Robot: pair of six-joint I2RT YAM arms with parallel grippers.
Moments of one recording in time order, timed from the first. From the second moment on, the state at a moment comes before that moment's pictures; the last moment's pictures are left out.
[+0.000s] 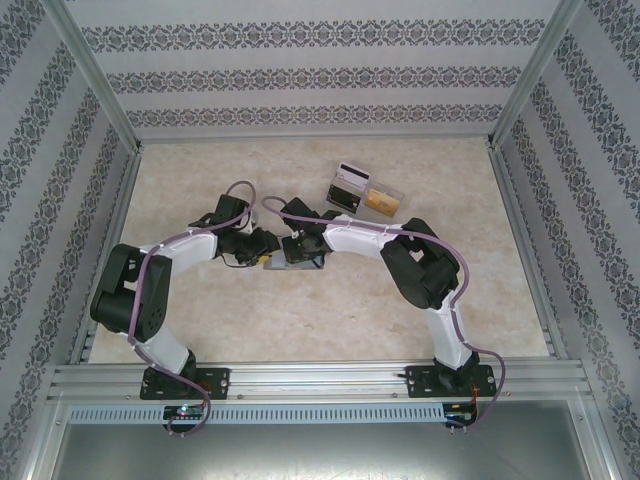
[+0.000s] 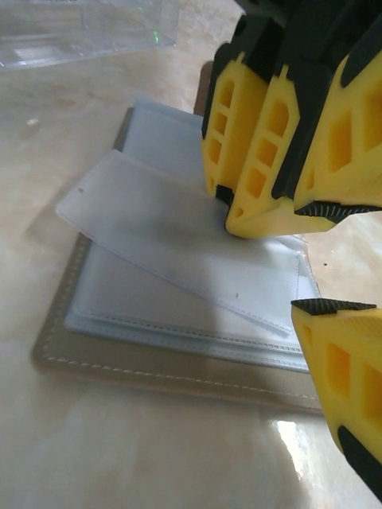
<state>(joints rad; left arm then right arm) -0.26 1.66 0.89 -0.29 0.51 -0.75 0.79 2.12 1.48 -0.48 -0.08 0.50</state>
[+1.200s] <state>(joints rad) -0.27 1.73 0.89 -0.25 0.51 -0.75 0.75 2.09 1.44 -0.45 -0.18 0.53</state>
